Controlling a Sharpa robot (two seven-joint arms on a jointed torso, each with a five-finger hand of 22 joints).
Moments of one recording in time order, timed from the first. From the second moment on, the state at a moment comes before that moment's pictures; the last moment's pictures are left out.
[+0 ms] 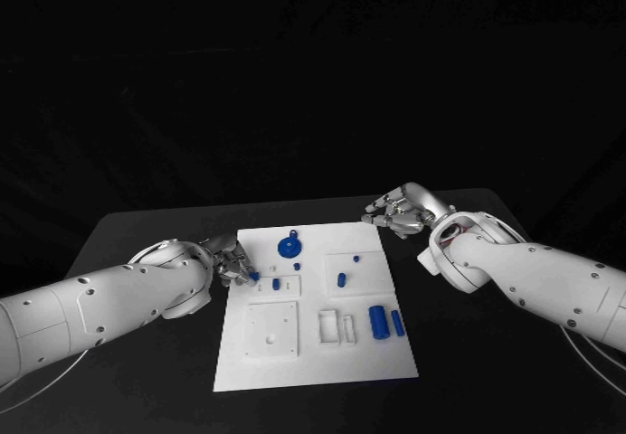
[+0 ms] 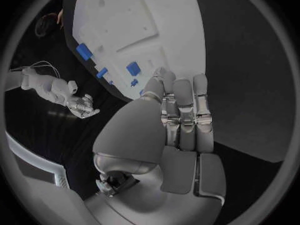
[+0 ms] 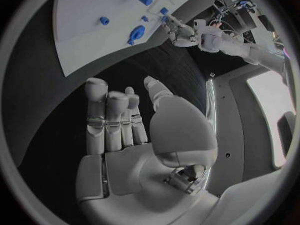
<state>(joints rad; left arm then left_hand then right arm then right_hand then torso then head) 1.29 -0.65 -0.24 1.21 -1.10 -0.23 -0.26 1.49 0.06 -0.10 -0.08 0.21 1.24 0.05 0.06 0.06 1.47 -0.04 0.42 0.20 1.33 -0.10 1.07 0.35 0.01 1.23 -0.12 0.20 1.31 1.05 -0.83 0.20 1.40 -1.17 -0.46 -0.04 1.23 -0.11 0.14 0.03 0.35 1.12 0.08 0.07 0.06 1.23 -0.02 0.98 1.02 1.43 -0.08 0.97 0.92 0.08 1.47 -0.10 0.55 1.31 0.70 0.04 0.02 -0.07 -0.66</state>
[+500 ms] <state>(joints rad) 1.29 -0.65 -0.24 1.21 -1.18 -0.26 -0.21 1.48 0.08 -0.11 -0.10 0.24 1.27 0.05 0.06 0.07 1.47 -0.04 0.42 0.20 1.33 -0.10 1.07 0.34 0.01 1.22 -0.12 0.24 1.31 1.05 -0.83 0.20 1.41 -1.17 -0.46 -0.04 1.23 -0.11 0.14 0.04 0.36 1.12 0.08 0.07 0.06 1.23 -0.02 0.98 1.02 1.43 -0.08 0.97 0.92 0.08 1.47 -0.10 0.55 1.31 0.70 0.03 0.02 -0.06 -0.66</state>
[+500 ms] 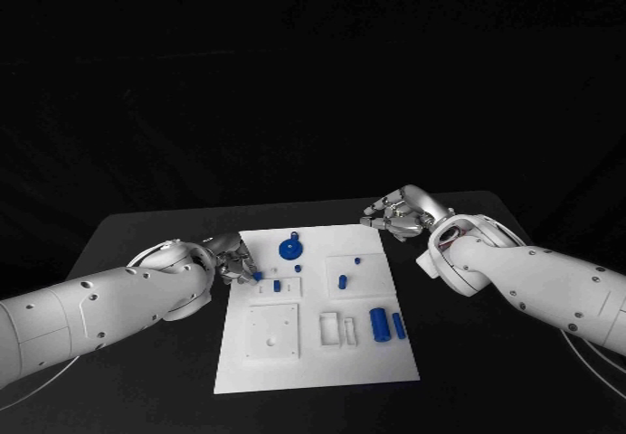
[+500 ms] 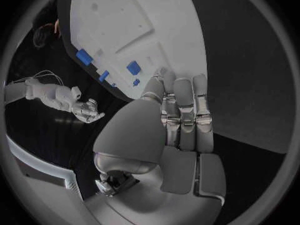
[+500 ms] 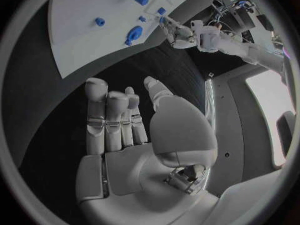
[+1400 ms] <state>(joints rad) 1.29 -0.69 -0.24 1.26 -1.10 -0.28 -0.17 1.48 0.10 -0.11 -0.11 0.27 1.24 0.05 0.07 0.07 1.47 -0.04 0.42 0.19 1.33 -0.10 1.08 0.34 0.02 1.22 -0.12 0.26 1.31 1.05 -0.82 0.20 1.42 -1.16 -0.45 -0.03 1.23 -0.11 0.13 0.04 0.37 1.12 0.08 0.07 0.06 1.23 -0.02 0.98 1.01 1.43 -0.08 0.97 0.92 0.08 1.47 -0.10 0.55 1.31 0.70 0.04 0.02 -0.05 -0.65</state>
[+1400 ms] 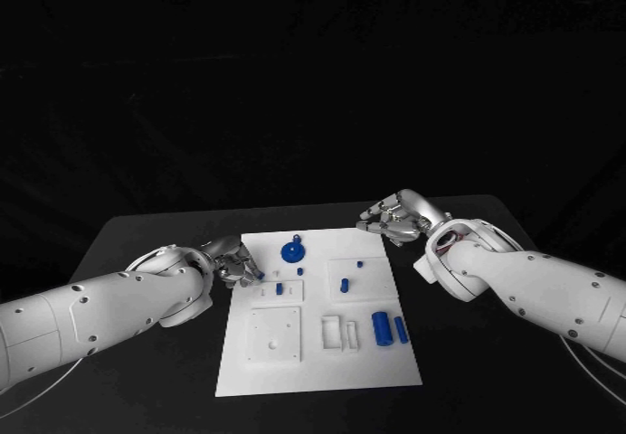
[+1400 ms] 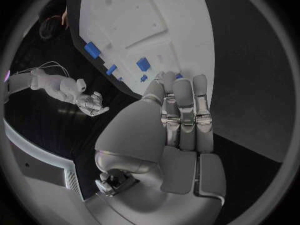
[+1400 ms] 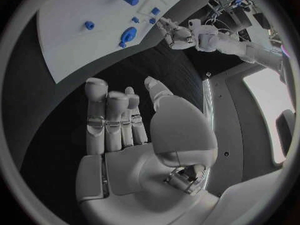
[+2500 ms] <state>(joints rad) 1.29 -0.71 -0.24 1.26 -1.01 -0.41 -0.14 1.40 -0.04 -0.13 0.02 0.12 1.16 0.07 0.07 0.07 1.47 -0.05 0.42 0.19 1.35 -0.10 1.05 0.34 0.01 1.25 -0.11 0.17 1.31 1.05 -0.82 0.20 1.42 -1.16 -0.45 -0.03 1.23 -0.11 0.13 0.04 0.37 1.12 0.08 0.07 0.06 1.23 -0.02 0.98 1.01 1.43 -0.08 0.97 0.92 0.08 1.47 -0.10 0.55 1.31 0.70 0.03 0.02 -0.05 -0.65</state>
